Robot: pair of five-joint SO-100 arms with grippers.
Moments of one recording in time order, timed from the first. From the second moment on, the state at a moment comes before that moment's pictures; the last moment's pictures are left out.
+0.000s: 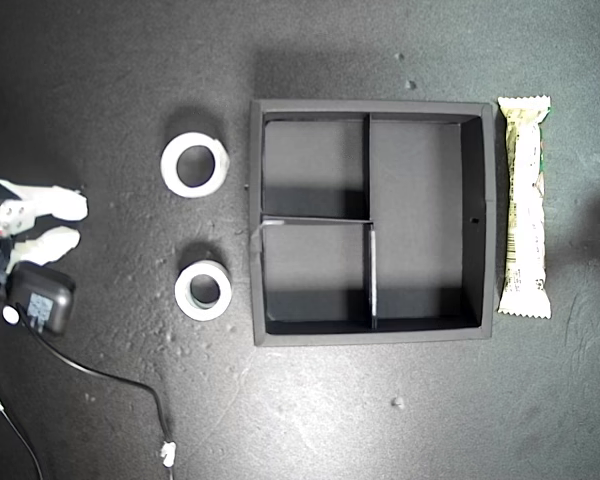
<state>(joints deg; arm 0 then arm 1) 1.1 191.5 176.7 77.5 -73.9 6.2 192.0 178.3 76.4 73.2</state>
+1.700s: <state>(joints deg) 0.2 191.4 174.2 32.7 -50.4 6.2 191.5 178.3 54.8 115.3</state>
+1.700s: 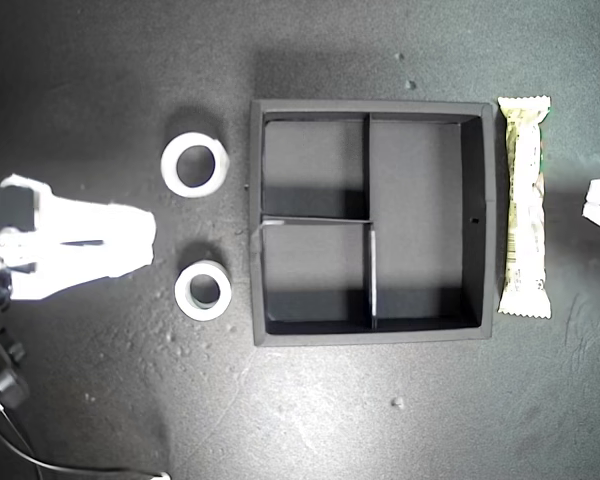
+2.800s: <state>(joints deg) -4.7 102.3 116.4 53.2 -54.1 -12.6 191.4 174.6 31.9 50.9</state>
